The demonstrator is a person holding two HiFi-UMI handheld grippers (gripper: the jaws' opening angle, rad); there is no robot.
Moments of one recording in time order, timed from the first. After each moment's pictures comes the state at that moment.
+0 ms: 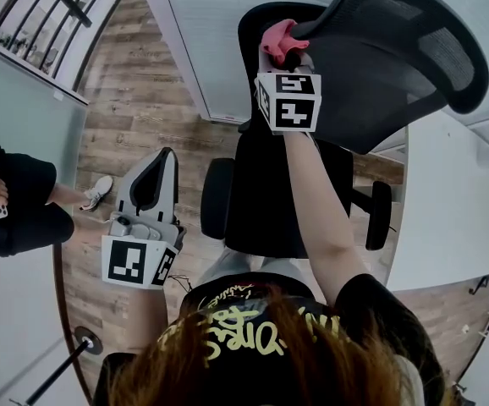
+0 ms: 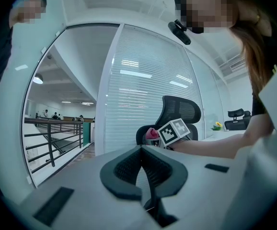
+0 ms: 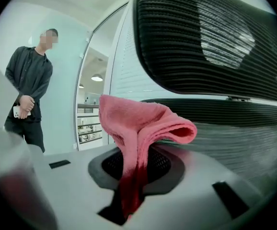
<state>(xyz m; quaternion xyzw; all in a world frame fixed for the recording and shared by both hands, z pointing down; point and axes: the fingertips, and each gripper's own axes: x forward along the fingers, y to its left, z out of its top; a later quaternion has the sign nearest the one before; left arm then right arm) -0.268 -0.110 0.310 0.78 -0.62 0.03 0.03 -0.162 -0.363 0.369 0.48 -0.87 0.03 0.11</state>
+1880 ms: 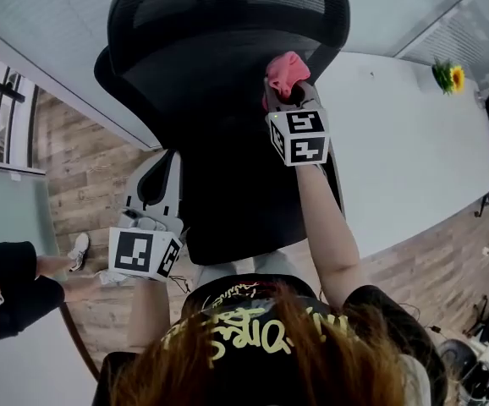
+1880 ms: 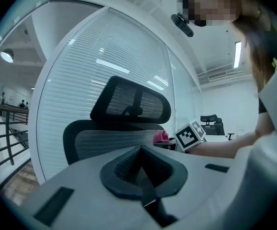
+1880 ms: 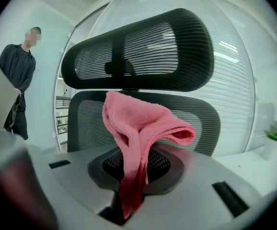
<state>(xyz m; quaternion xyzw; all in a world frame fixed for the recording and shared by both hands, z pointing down) -0.059 -0.178 0.322 0.88 -0.47 0.03 0.05 0.130 -0.323 0.390 0.58 -0.80 0.04 0.15</state>
